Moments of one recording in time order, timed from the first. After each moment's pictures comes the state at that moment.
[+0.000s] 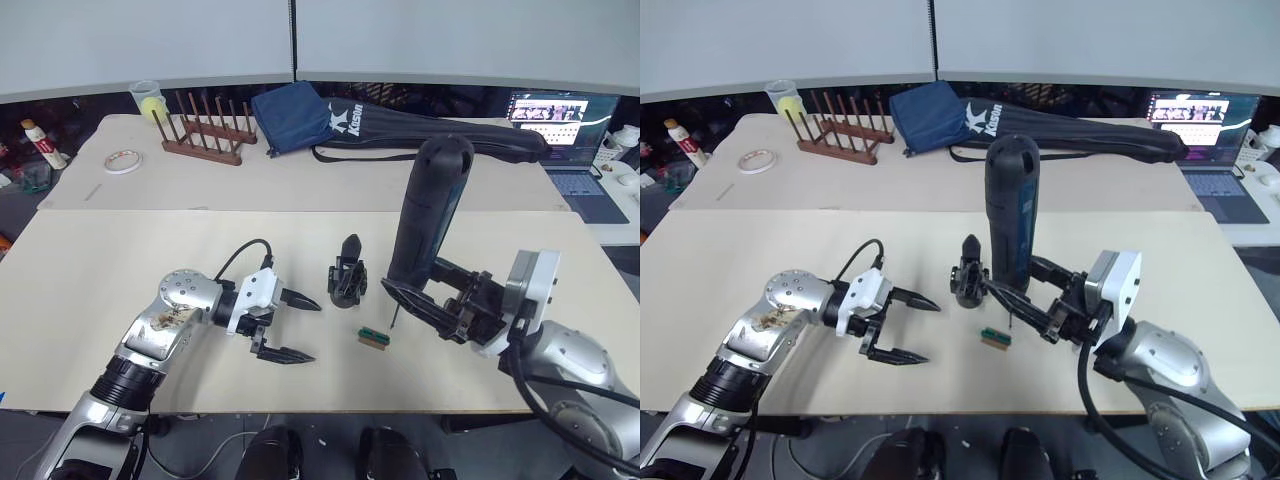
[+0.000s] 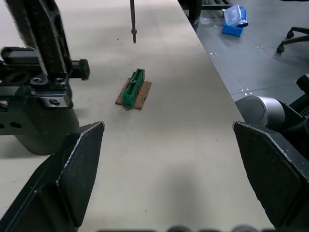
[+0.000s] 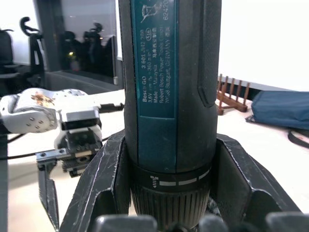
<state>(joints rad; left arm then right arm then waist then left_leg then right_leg) -0.44 0.65 -0.23 -0.05 -0.34 0.22 -1.41 -0.03 -0.62 -0.18 -0.75 0.78 0.39 0.62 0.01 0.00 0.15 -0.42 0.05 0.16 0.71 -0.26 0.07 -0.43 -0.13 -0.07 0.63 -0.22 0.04</state>
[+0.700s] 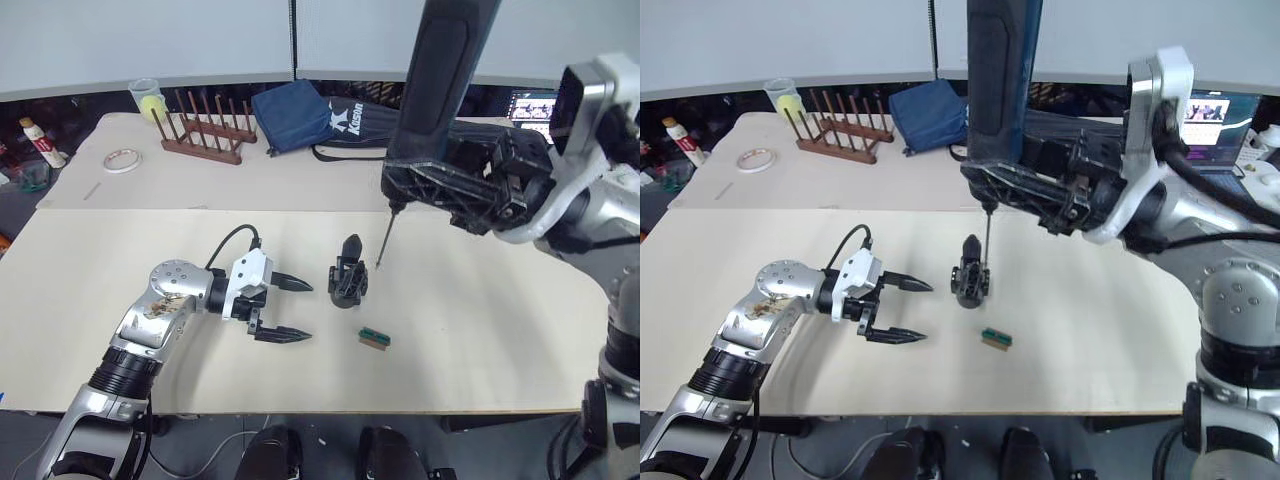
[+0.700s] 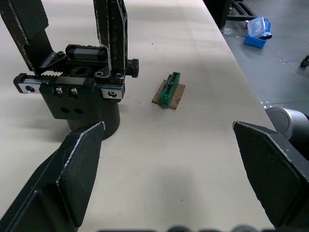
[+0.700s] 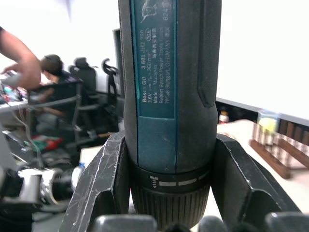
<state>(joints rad) -0.48 0.63 -0.19 0.03 -0.35 0.24 -1.37 -0.77 -0.75 -0.16 -0.39 1.30 0.78 0.60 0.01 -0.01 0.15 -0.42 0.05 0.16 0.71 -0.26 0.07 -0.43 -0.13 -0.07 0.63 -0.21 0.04</state>
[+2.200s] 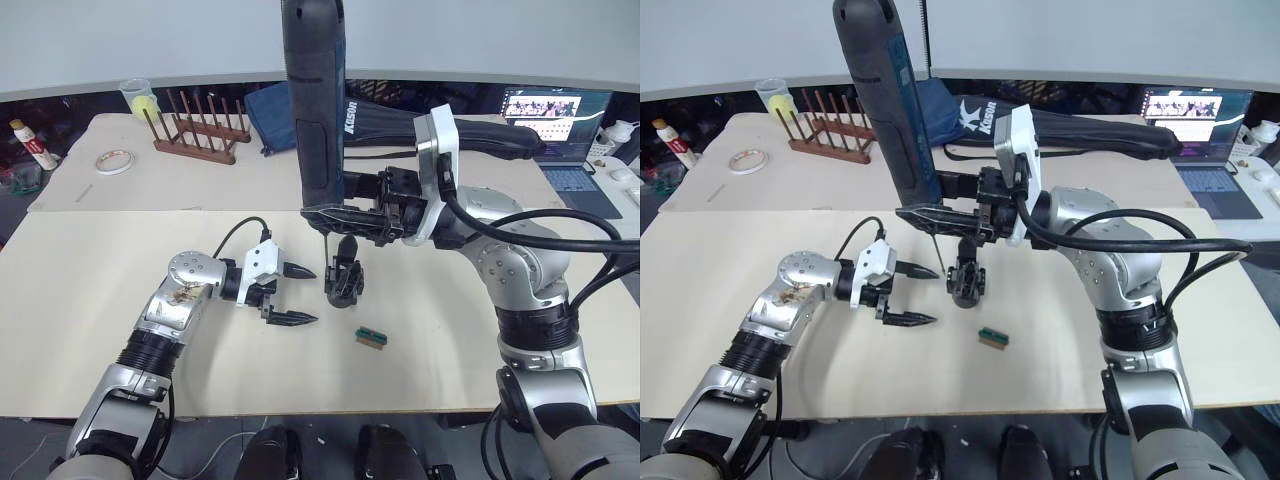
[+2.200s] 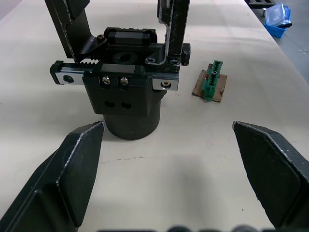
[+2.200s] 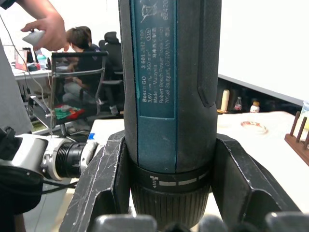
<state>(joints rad) -0.60 0.54 -0.21 0.25 -0.24 0.13 -1.35 -0.81 -0.43 0.07 -0.19 0.72 0.59 0.98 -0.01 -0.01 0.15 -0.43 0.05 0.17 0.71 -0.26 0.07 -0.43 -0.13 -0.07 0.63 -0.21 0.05</state>
